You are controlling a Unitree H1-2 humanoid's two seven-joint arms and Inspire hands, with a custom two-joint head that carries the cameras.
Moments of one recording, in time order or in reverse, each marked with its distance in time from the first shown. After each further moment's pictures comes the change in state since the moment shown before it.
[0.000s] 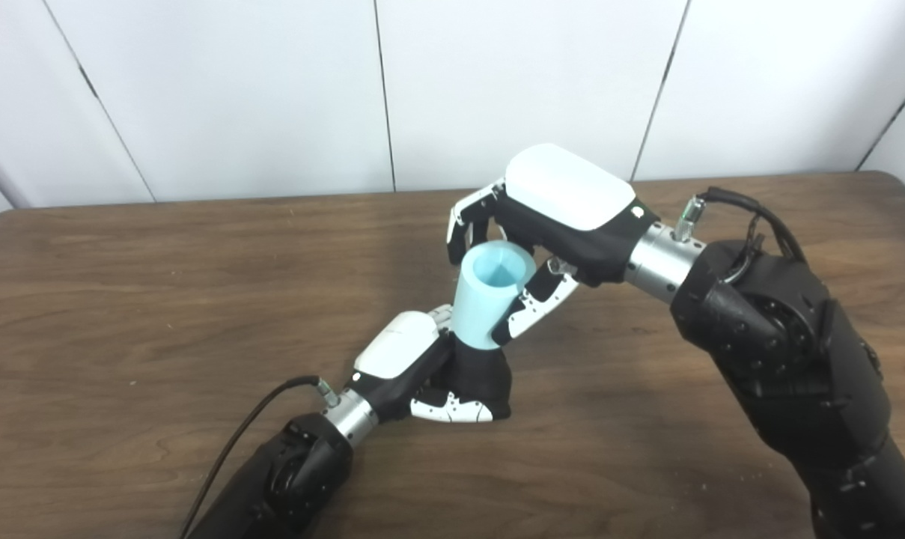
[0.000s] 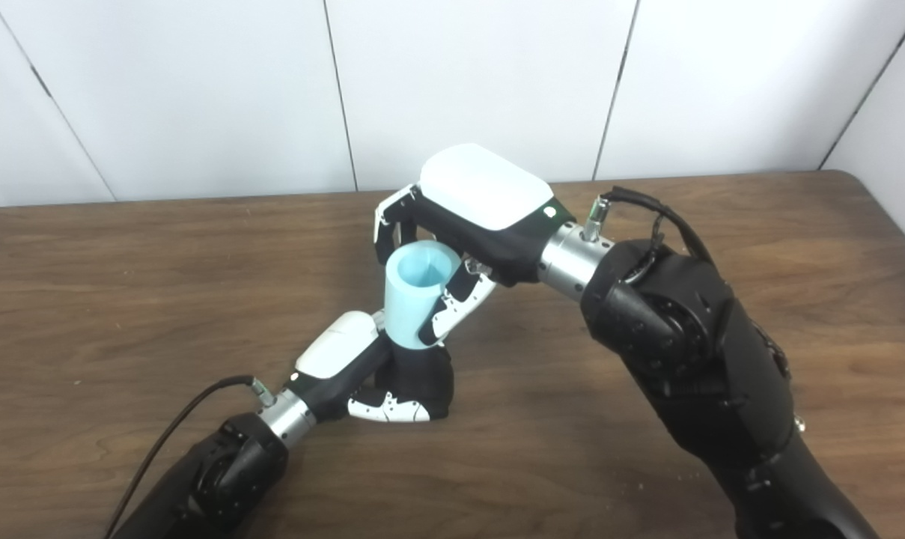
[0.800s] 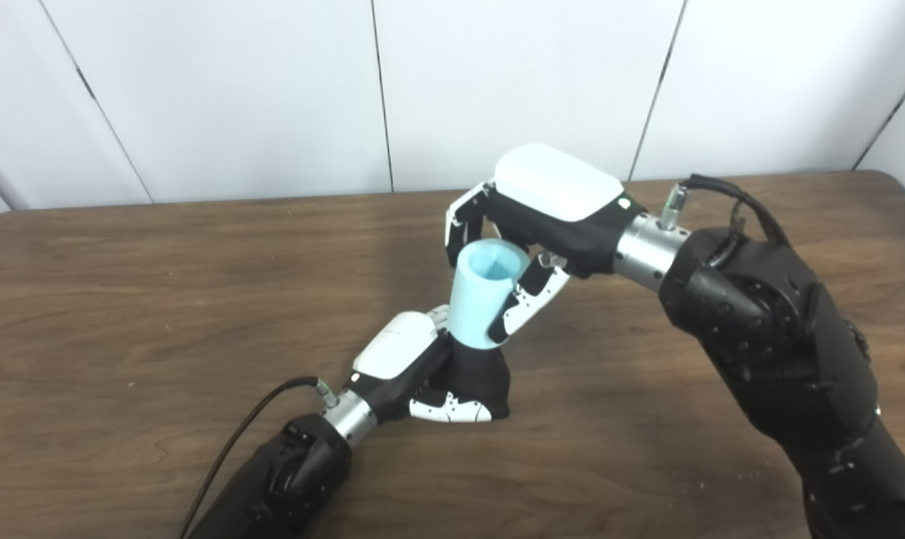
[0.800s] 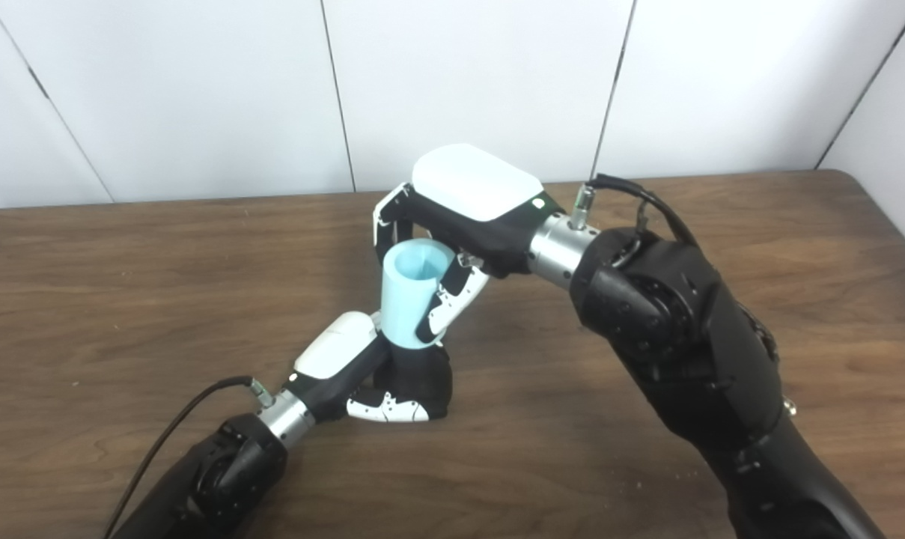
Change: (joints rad) left arm 0.003 -0.001 -0.004 -0.005 0.000 0.006 0.000; right arm -0.050 0.017 0.054 0.062 0.004 0.054 0.083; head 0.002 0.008
